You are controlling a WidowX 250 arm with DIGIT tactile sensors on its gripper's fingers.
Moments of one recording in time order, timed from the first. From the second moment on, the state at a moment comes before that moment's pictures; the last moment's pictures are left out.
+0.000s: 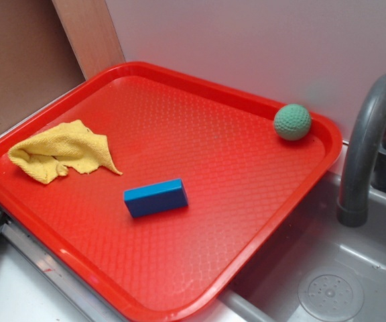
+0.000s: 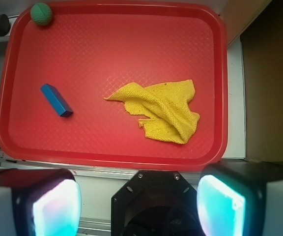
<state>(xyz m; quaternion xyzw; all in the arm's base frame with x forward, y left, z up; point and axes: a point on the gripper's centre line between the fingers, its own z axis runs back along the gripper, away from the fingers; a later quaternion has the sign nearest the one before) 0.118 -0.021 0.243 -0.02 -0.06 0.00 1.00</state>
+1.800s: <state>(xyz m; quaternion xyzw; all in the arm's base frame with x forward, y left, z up) 0.201 -0.142 0.103 -0.05 0.01 -0.35 0.94</state>
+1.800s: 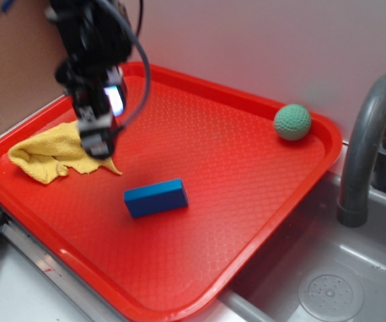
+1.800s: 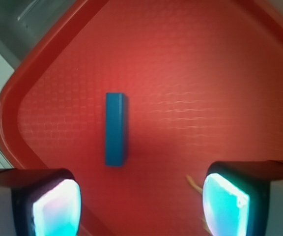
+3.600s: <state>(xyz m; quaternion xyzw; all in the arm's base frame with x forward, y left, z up) 0.184 -0.132 0.115 -0.03 0.03 -0.18 0.98</state>
